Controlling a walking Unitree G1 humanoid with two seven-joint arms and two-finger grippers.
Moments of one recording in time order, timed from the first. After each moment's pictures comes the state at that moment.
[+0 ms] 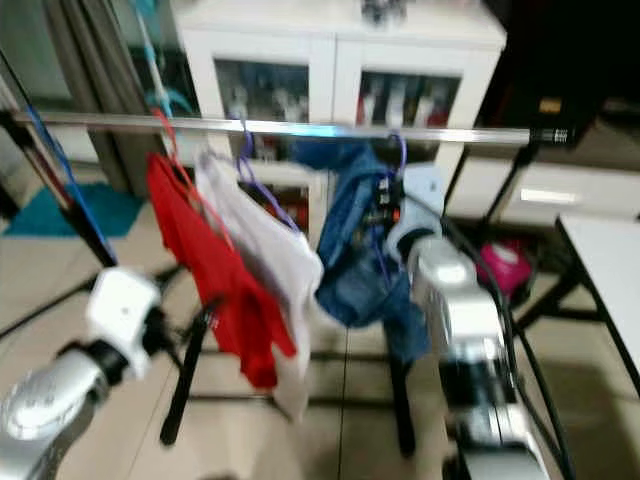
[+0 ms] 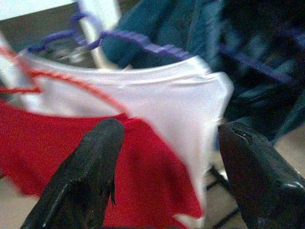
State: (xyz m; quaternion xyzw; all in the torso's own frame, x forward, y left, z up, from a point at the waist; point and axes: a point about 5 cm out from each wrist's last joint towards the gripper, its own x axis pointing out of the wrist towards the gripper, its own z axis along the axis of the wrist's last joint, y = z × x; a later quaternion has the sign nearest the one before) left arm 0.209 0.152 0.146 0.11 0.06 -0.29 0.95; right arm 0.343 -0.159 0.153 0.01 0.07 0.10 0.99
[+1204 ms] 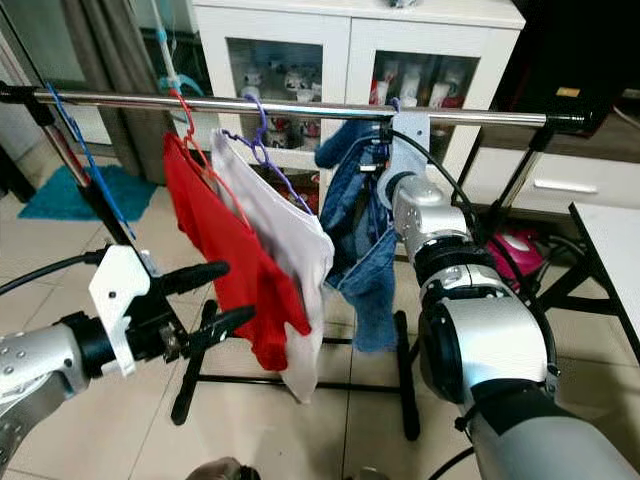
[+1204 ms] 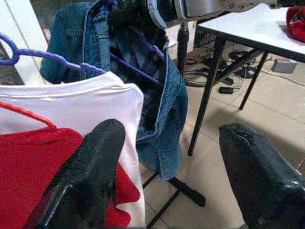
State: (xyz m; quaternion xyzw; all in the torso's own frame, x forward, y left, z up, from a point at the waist) left arm 0.202 0.146 0.182 0.08 0.07 -0.43 0.89; right arm 0.412 -0.152 0.178 0.02 0.12 0.04 0.99
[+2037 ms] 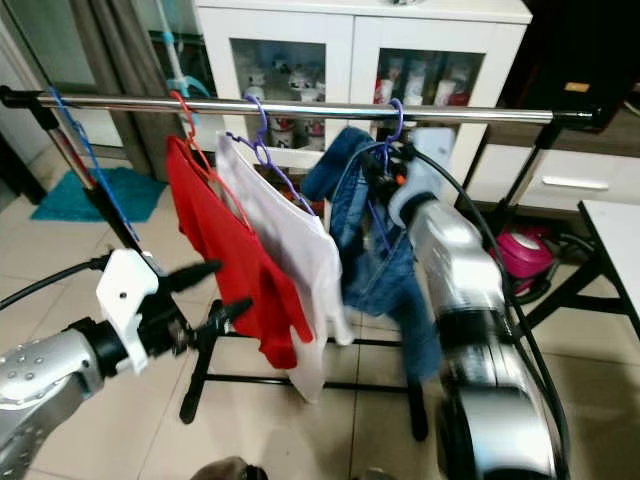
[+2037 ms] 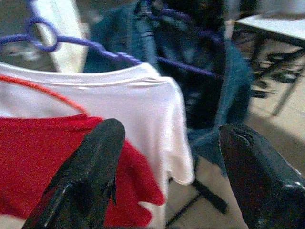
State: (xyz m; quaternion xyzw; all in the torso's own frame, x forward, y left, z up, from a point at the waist) left arm 0.214 0.148 0.165 0.07 0.06 -0.36 0.93; right arm 0.364 -0.160 0.189 0.08 0.00 0.16 0.98
